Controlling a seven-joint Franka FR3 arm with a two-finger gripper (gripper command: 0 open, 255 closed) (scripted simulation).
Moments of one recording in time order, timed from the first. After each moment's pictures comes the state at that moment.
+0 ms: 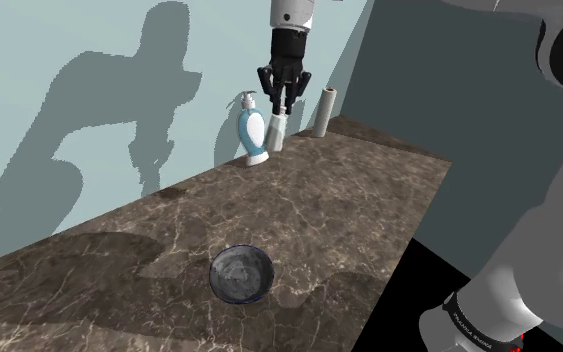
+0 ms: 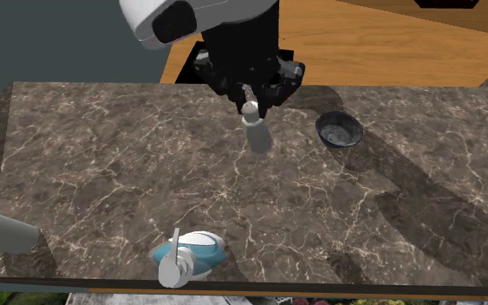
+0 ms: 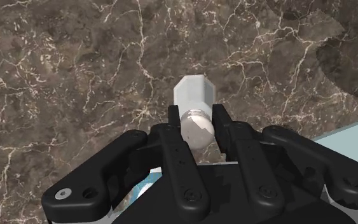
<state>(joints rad) 0.15 0.20 0.06 -1.47 0.12 1.50 0.36</state>
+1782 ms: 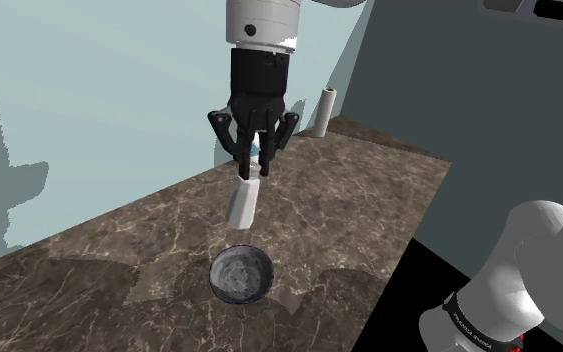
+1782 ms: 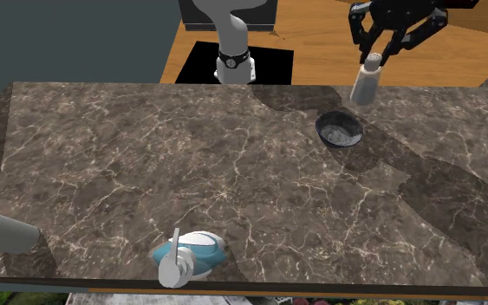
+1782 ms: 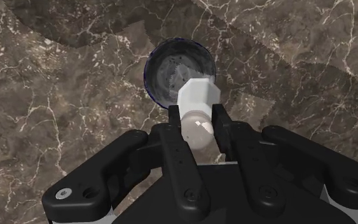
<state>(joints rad) 0.37 -0.04 0.26 -1.80 0.21 1.66 0.76</state>
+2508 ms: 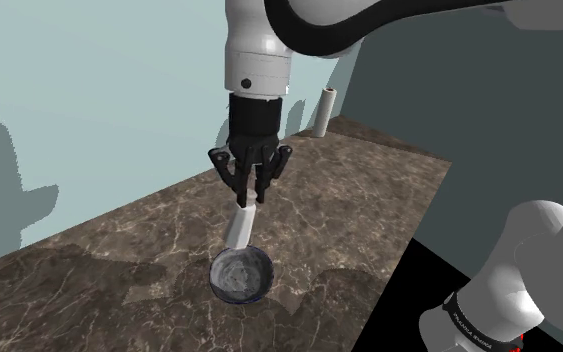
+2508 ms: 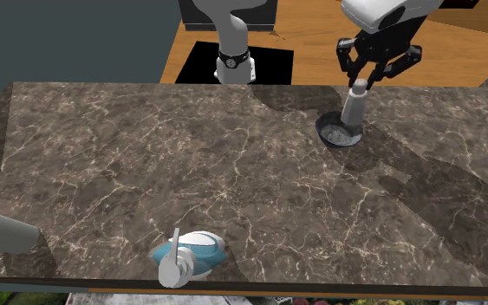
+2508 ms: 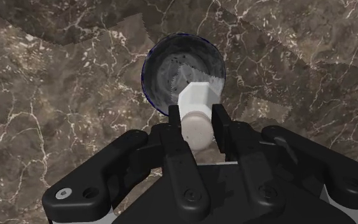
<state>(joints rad) 0.38 -0.03 0.27 -1.94 0.21 1.80 0.74</state>
